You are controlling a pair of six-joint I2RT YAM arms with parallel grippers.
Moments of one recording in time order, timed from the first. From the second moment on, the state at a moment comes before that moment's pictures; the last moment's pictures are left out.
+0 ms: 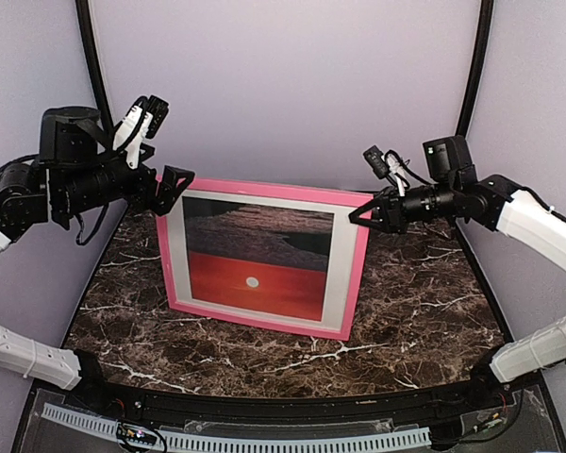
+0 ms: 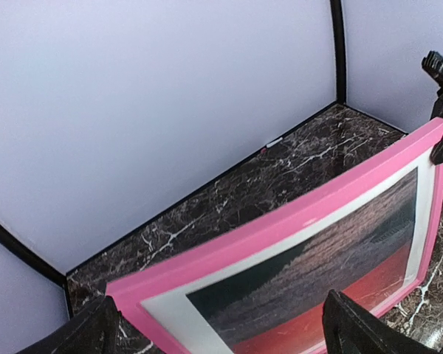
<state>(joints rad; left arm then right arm) -0.92 1.08 1.48 -0.72 -0.45 0.13 0.56 1.25 1.19 -0.51 -0.58 -0.08</state>
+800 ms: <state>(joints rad) -0.44 1.21 0.92 -0.53 -0.14 -0.38 0.32 1.67 1.32 -0.57 -0.92 0.07</state>
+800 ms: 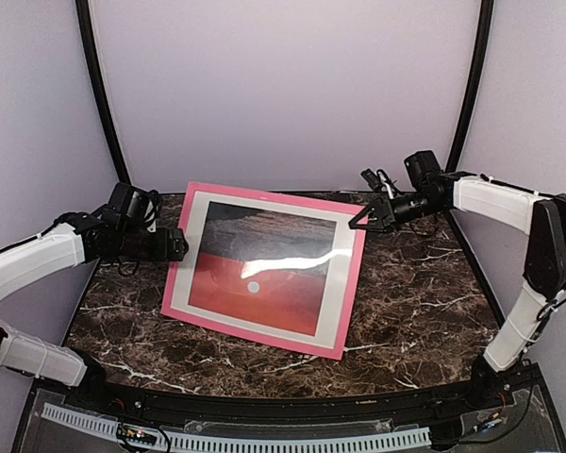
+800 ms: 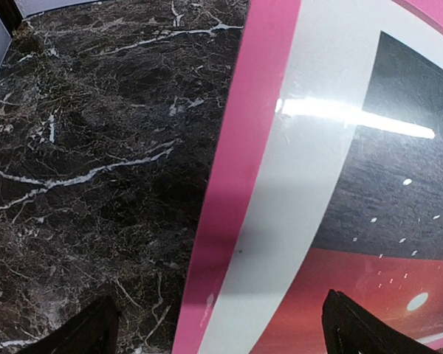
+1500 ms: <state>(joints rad) -0.29 1.45 0.81 -0.27 0.18 -0.40 0.25 2.02 1.33 -0.60 -1.04 0.06</state>
